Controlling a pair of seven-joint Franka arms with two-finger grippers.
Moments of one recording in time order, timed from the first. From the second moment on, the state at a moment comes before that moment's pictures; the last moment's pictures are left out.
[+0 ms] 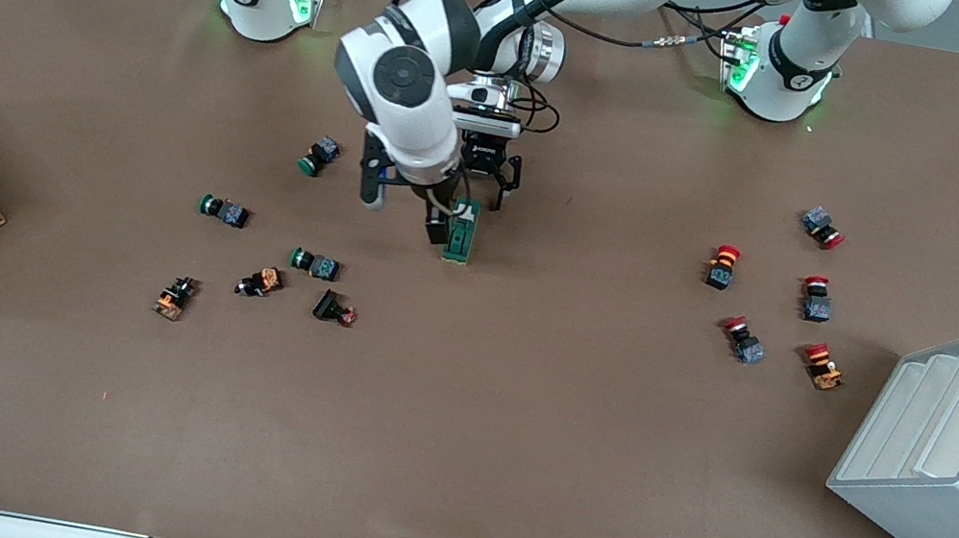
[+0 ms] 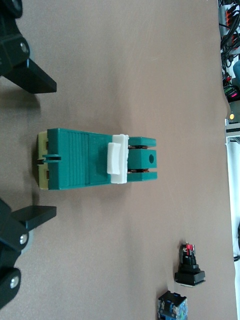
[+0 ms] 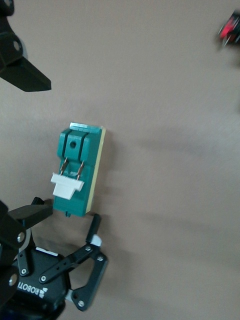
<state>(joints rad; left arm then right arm) -0.91 0.80 -0.39 -1.90 1.77 2.04 -2.49 0.80 0.40 -0.01 -1.93 0.12 2.39 2.15</state>
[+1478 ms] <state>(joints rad) -0.91 0.80 -0.39 -1.90 1.77 2.03 -2.49 0.87 0.50 -0.03 -2.03 0.08 2.66 2.22</state>
